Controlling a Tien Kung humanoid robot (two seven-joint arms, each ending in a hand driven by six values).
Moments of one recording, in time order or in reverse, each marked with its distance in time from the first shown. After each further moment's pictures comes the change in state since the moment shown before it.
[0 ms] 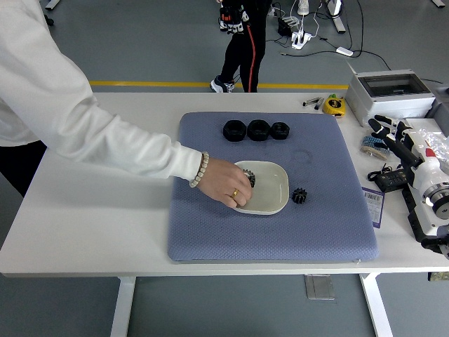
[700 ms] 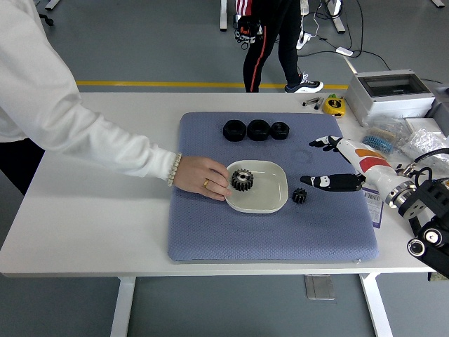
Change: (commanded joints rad) left arm -0.001 0.001 0.005 -0.002 -0.003 -0.005 0.000; right arm 0.106 0.036 -0.174 0.071 -0.868 0.045 -0.154
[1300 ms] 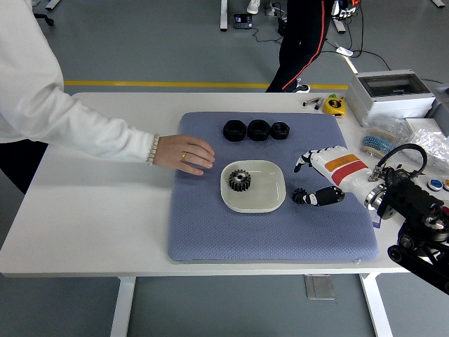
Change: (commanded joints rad) left arm -0.001 0.005 -0.006 -0.002 0.009 -0.006 0.003; right arm 0.066 0.085 -0.114 -0.153 -0.248 0.015 0.000
